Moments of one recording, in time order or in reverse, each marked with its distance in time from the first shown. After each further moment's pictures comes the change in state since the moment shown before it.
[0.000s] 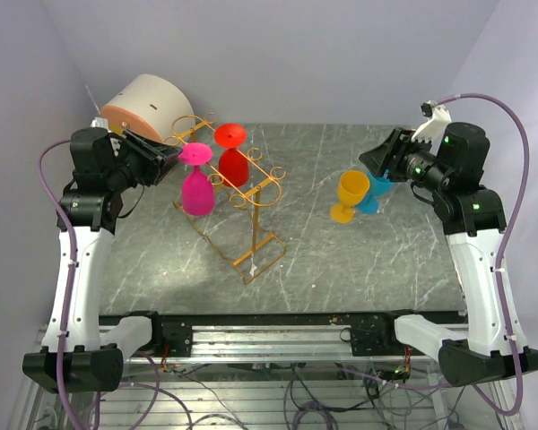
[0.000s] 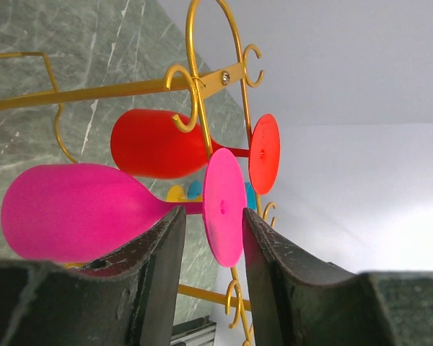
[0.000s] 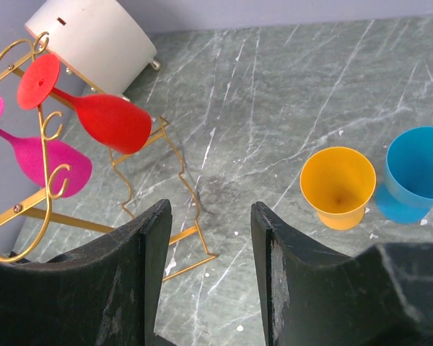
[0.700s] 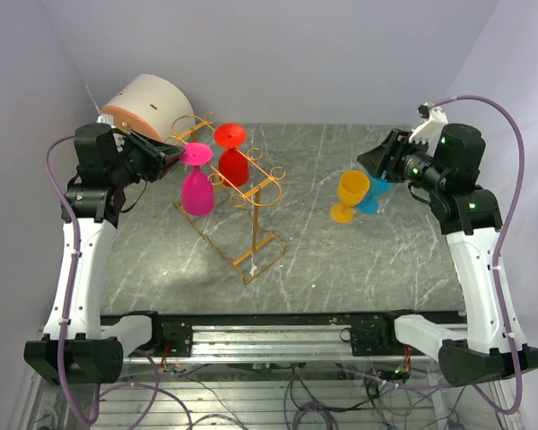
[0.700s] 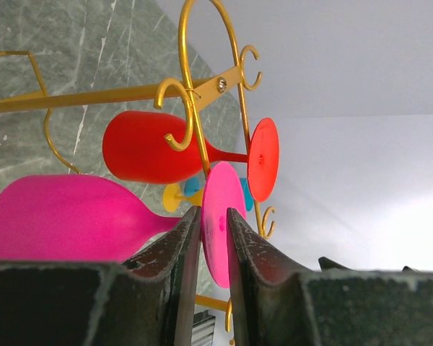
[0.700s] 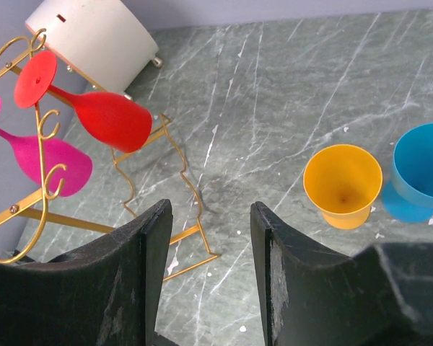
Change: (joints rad) left arm 0.000 0.050 -0.005 0.052 0.047 0.003; right arm 0.000 0.000 -0.032 0.029 -0.011 0.011
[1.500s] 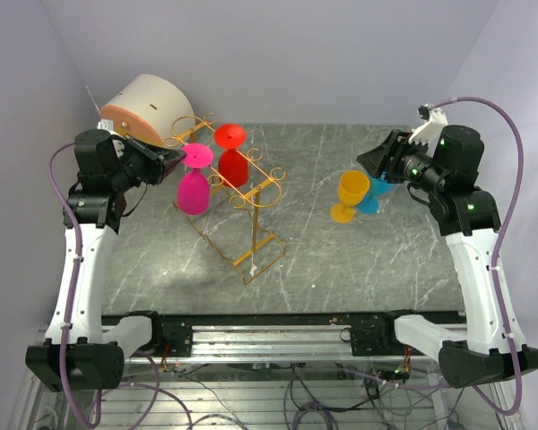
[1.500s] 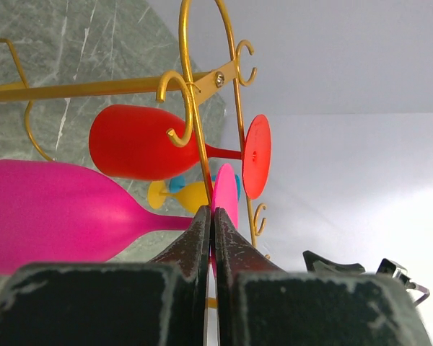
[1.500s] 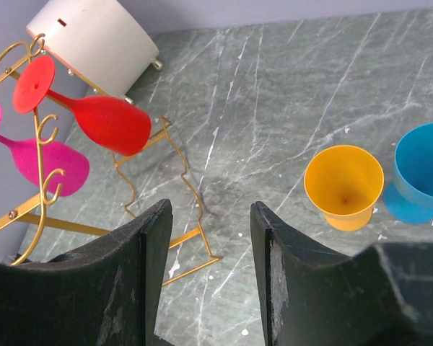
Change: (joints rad) left arm 0.012 -0.024 -0.061 0.074 0.047 -0.050; right arm 0.000 -0.008 -0.024 0.021 0.004 0.014
